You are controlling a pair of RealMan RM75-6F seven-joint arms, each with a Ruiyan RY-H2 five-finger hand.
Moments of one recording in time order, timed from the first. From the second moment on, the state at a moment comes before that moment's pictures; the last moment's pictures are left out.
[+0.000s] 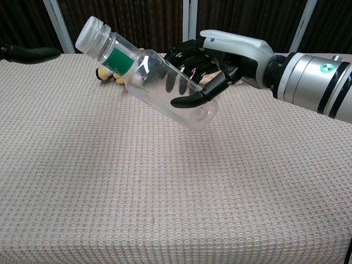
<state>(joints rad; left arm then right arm) -0.53 -1.24 -0.06 -1.78 1.70 1.33 -0.24 0.83 -1.53 0.15 -1.52 -1.47 0.93 0.50</state>
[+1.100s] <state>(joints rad) -0.57 -1.21 -0.05 -1.83 1.71 1.27 -0.27 0.84 -1.54 0.16 -1.51 -1.47 0.92 0.51</state>
